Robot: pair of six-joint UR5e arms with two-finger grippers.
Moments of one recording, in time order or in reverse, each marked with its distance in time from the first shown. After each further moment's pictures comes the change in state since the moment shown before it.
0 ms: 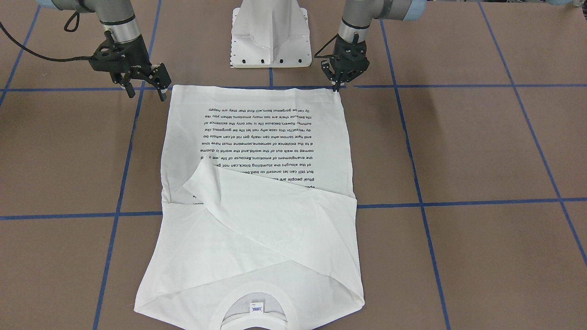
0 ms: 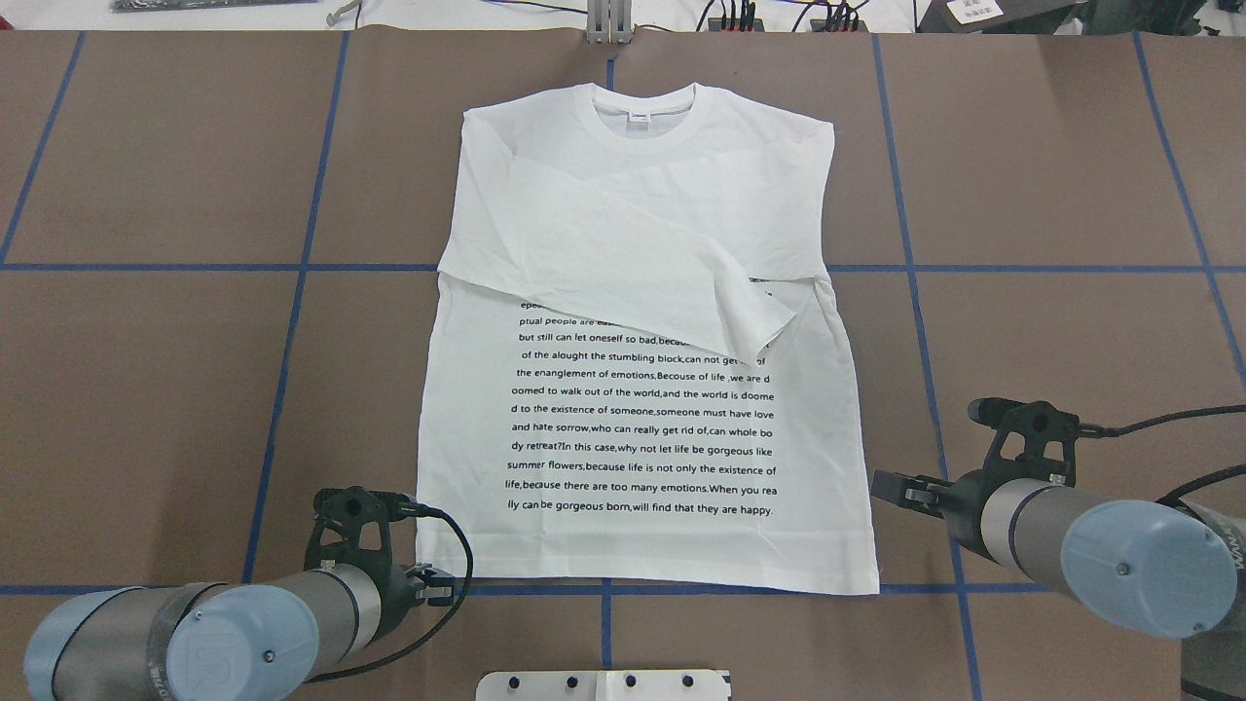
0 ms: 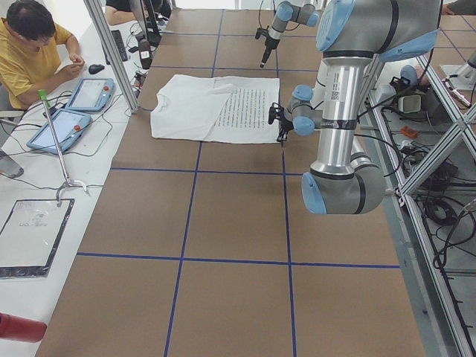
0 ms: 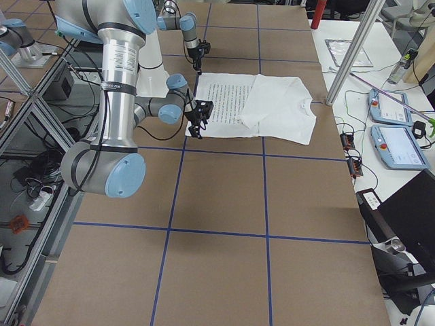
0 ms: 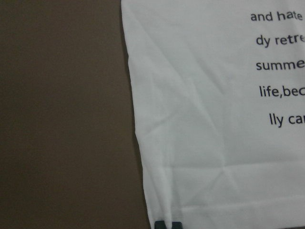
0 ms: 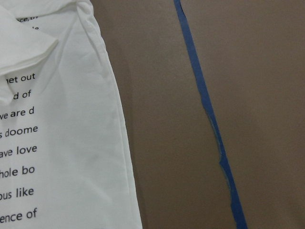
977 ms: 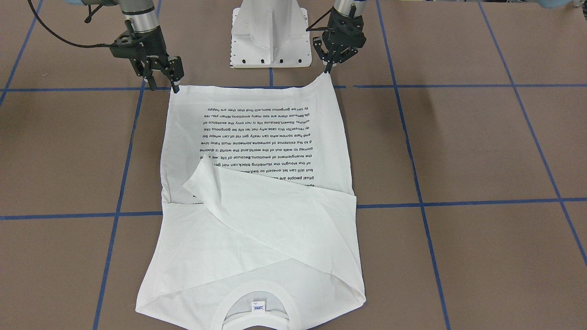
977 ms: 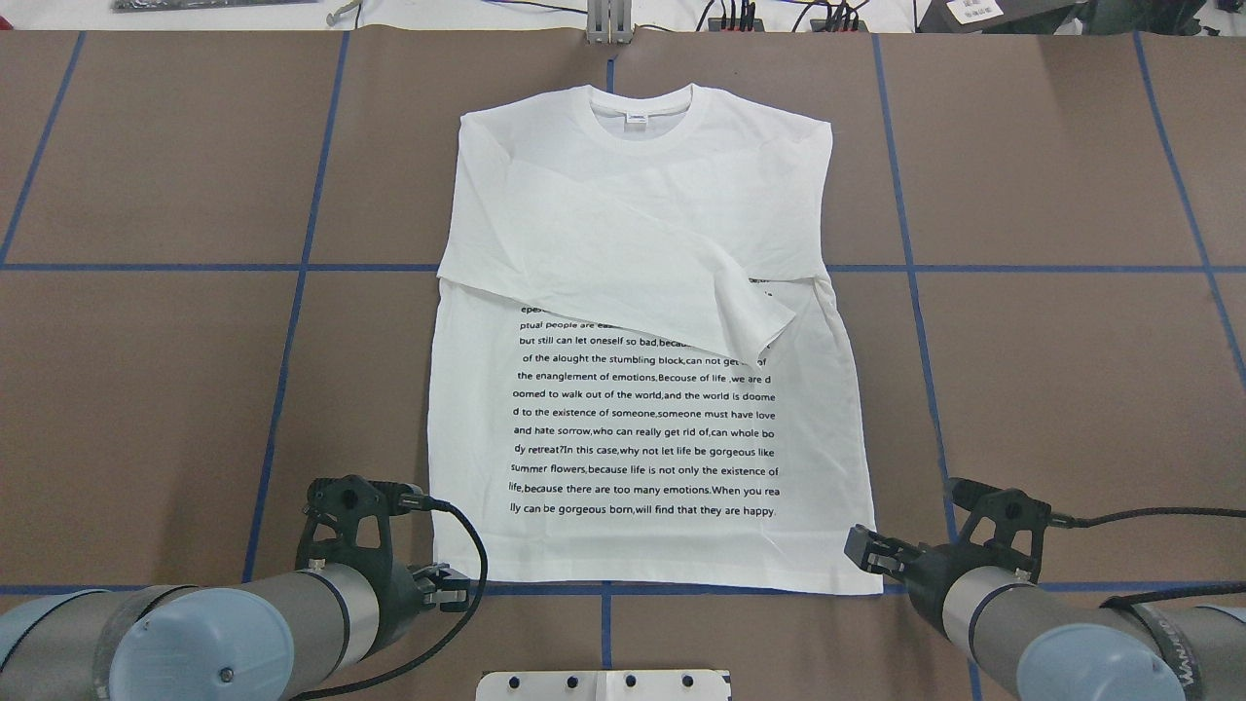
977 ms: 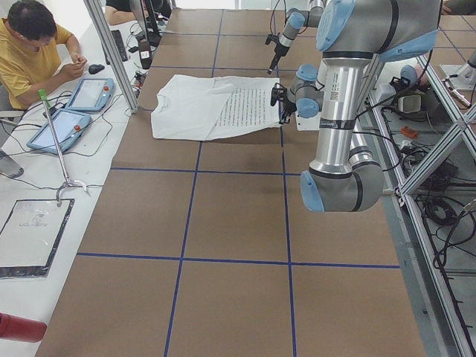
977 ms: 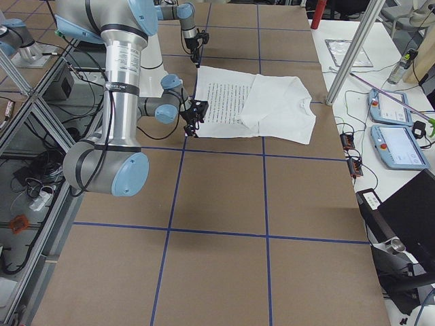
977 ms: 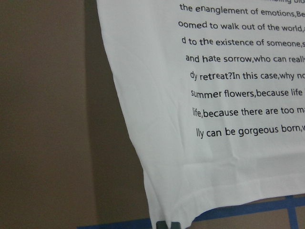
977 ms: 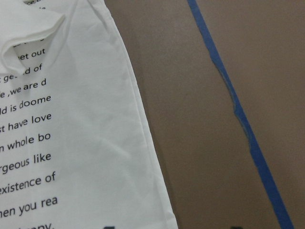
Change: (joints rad) left arm 0.002 -0.035 -0.145 0.113 -0.002 0.004; right arm -0.225 0.003 -0.017 0.008 -0.240 0.225
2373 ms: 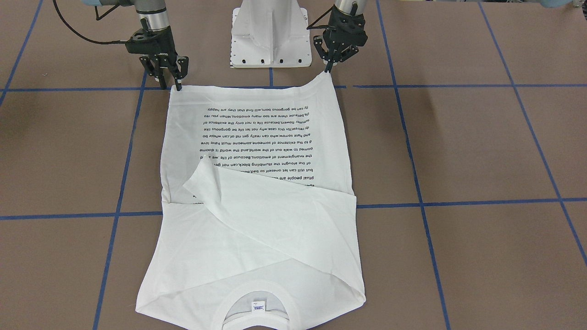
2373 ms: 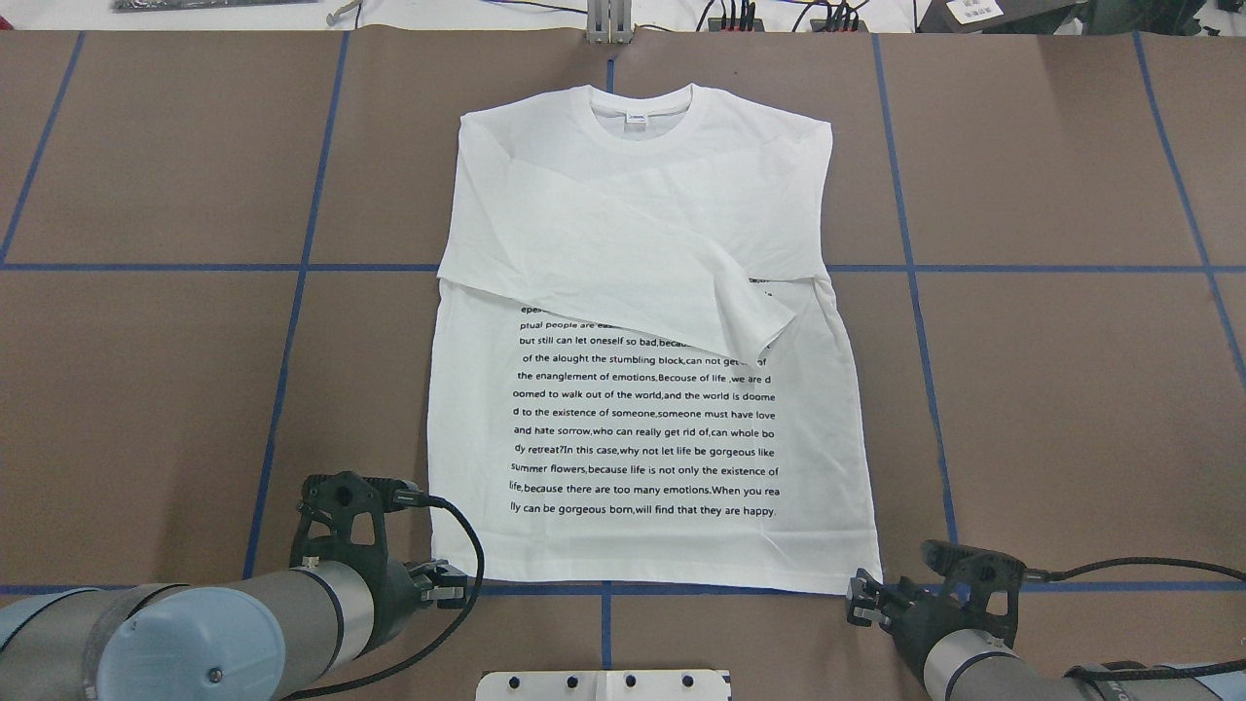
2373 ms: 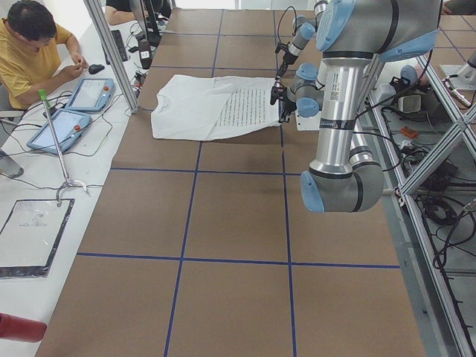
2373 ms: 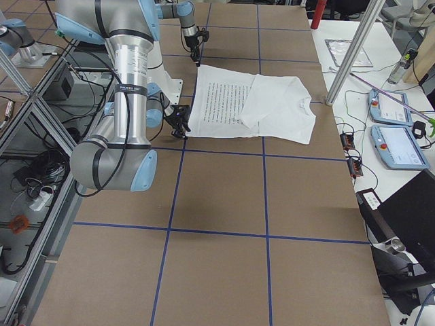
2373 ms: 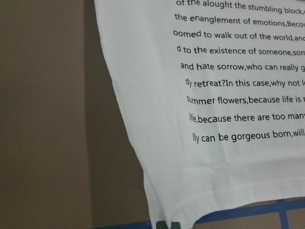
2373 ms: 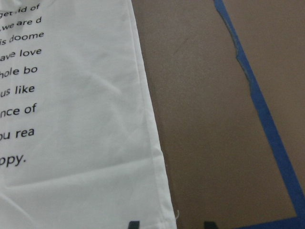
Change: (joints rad) left arm -0.003 0.006 -0.013 -0.001 0.006 -0.002; right arm -0.121 0.012 -0.062 -0.036 -0.122 0.013
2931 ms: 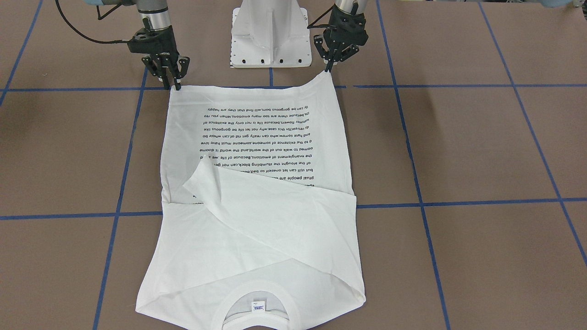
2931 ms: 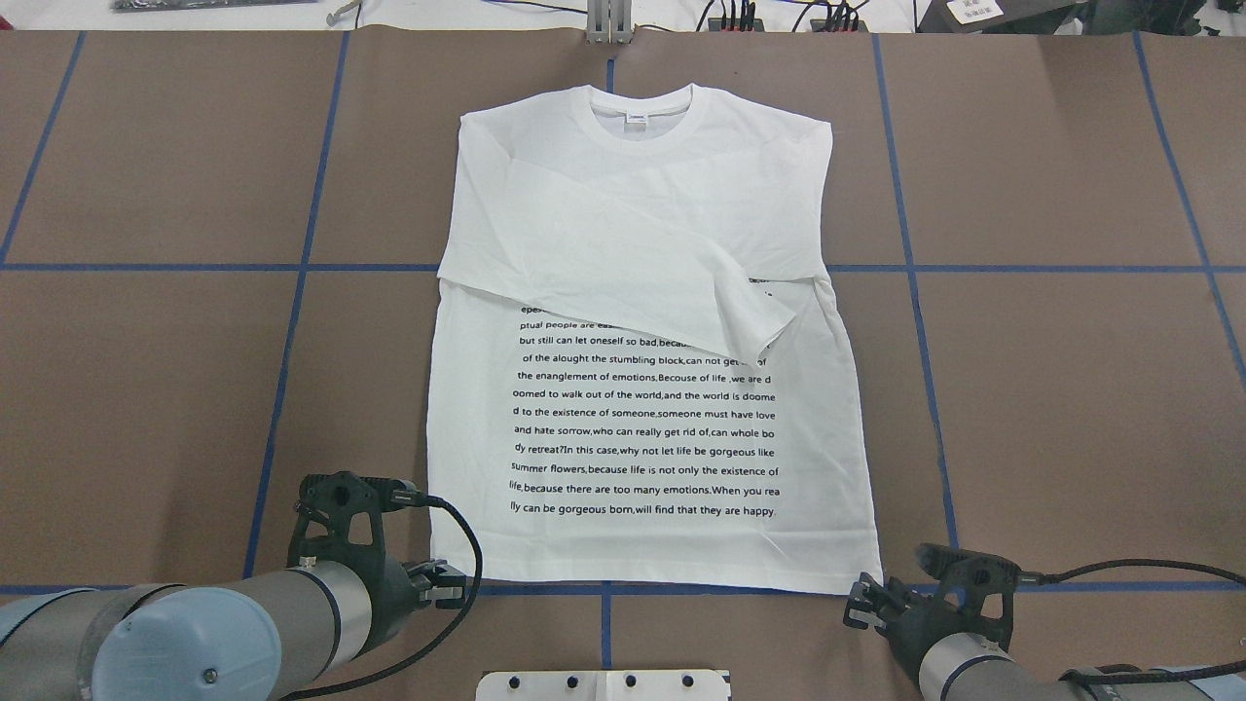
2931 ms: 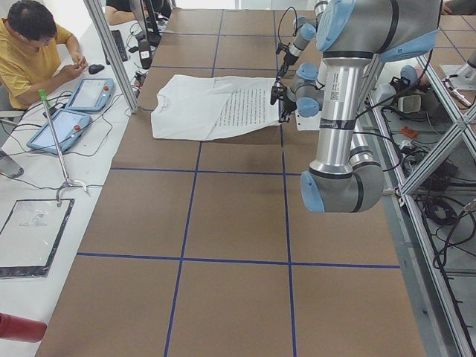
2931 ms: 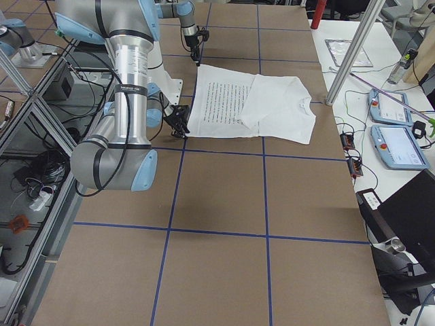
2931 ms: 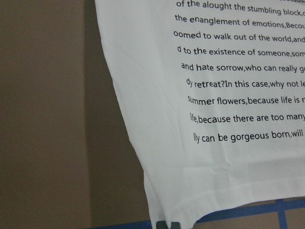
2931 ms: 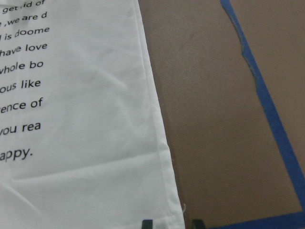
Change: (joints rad) left arm 0.000 0.003 -0.005 0.000 0.000 -0.001; right arm -0.004 0.012 0.002 -0.009 0.000 -0.005
